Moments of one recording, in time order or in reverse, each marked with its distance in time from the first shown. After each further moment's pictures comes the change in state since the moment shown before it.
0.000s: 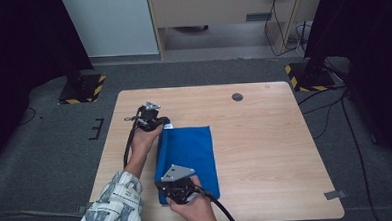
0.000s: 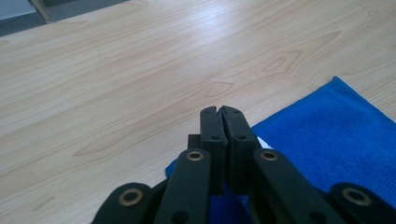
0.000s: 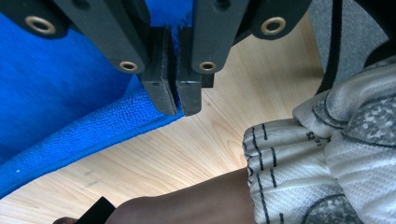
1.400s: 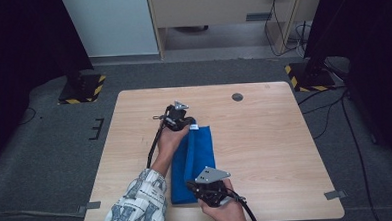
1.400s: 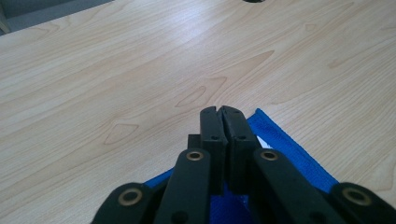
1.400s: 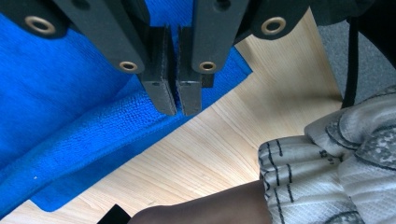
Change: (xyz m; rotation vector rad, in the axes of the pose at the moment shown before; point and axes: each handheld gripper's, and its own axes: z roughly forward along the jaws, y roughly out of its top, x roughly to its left) left arm -0.071 0.026 0.037 -0.006 -0.061 0.044; right arm -0.036 -0.036 -0.067 0.013 -0.084 0.041
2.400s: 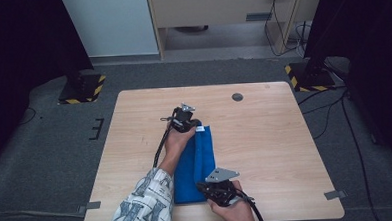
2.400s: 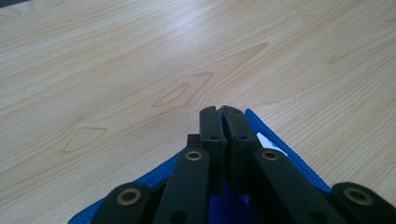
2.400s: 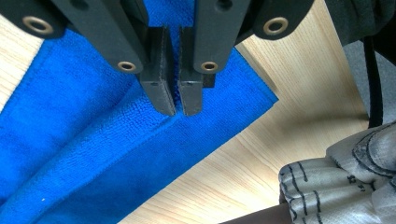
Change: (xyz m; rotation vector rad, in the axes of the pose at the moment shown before) left arm -0.011 -0.004 0.026 0.017 -0.020 -0.013; right arm -0.022 -0.023 -0.005 0.057 -0.019 0.053
